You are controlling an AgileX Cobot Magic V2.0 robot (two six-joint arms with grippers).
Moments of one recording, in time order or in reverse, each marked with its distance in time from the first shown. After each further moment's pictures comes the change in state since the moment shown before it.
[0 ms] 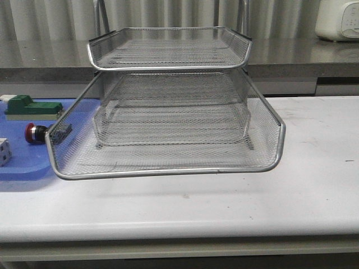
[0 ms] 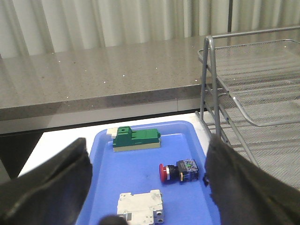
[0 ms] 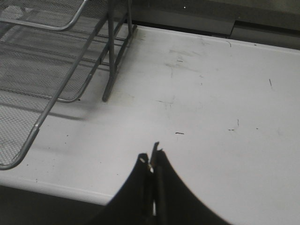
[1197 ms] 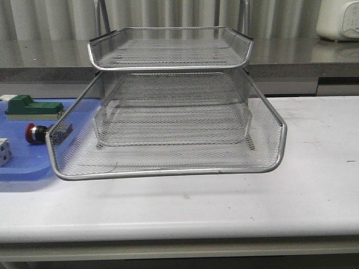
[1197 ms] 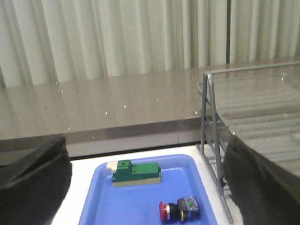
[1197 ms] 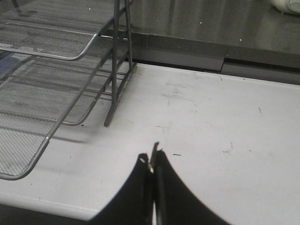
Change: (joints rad) left arm 0.000 0.003 0.000 -0.018 -0.145 0.000; right arm 0.003 -0.236 0.075 -0.002 -0.002 0.006
